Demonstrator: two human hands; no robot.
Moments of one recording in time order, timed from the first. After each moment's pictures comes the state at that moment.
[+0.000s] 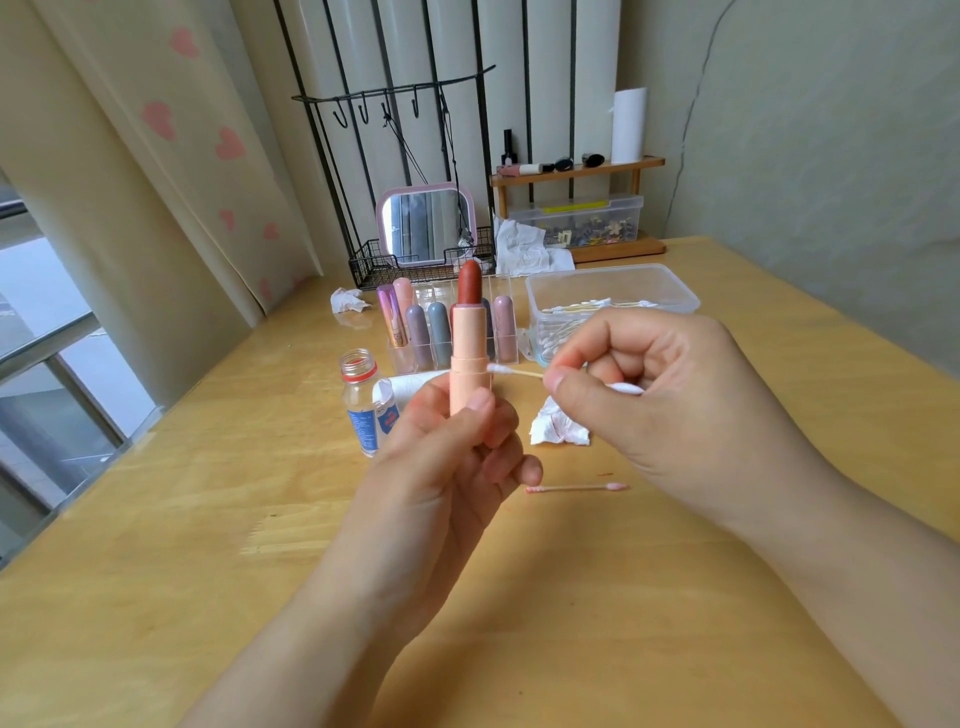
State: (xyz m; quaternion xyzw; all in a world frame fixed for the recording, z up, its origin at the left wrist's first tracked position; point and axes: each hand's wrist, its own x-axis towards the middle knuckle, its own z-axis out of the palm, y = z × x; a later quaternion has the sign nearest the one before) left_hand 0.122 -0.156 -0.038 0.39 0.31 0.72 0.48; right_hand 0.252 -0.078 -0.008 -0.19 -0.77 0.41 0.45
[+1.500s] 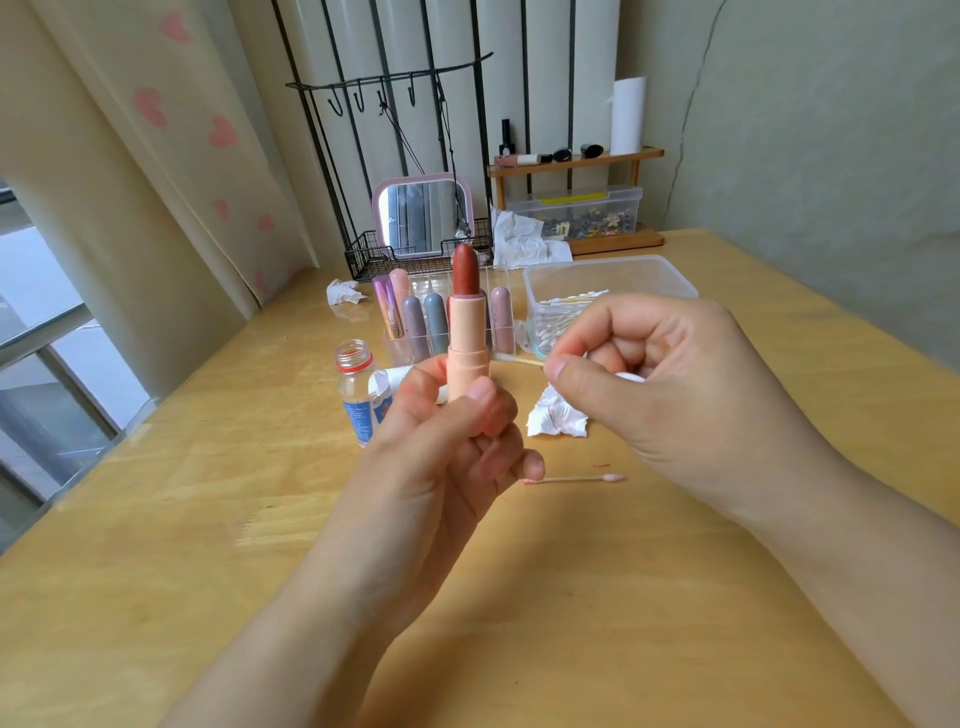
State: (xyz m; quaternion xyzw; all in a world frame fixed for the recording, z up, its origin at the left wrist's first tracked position) left_hand 0.119 -0.158 -0.038 0.41 0.30 0.71 0.49; right_hand 0.252 -0.077 -0.006 -0.17 -0.76 0.42 0.45
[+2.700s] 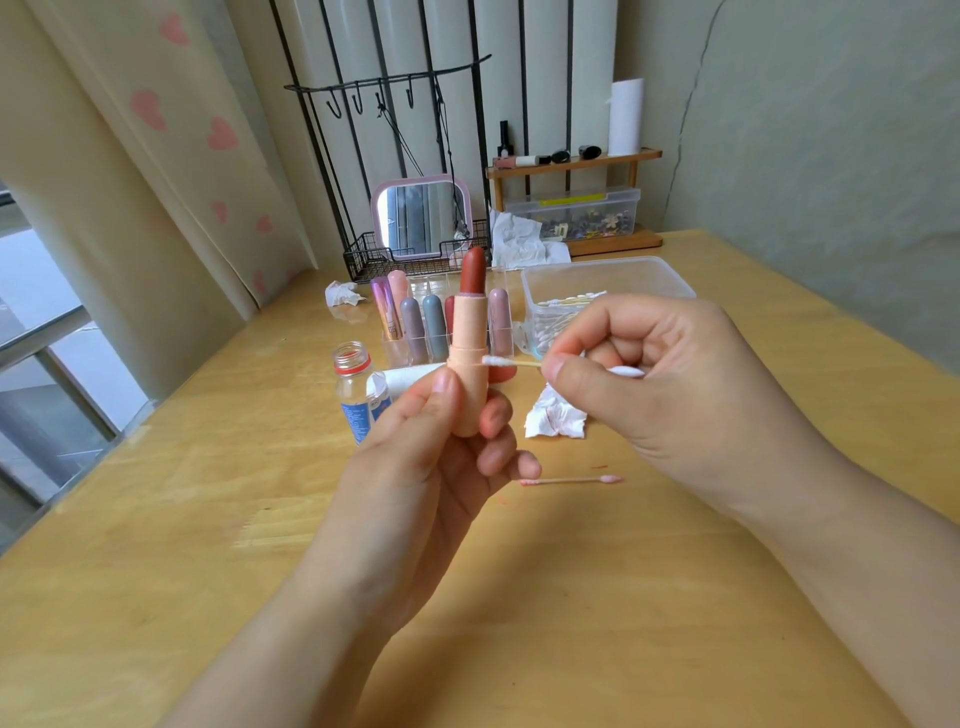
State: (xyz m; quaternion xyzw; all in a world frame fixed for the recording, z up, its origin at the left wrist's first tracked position) left_hand 0.118 -0.155 -0.041 0.40 0.31 0.71 0.49; right_hand 0.254 -0.076 -0.005 -0.17 -0.76 0.44 0.44
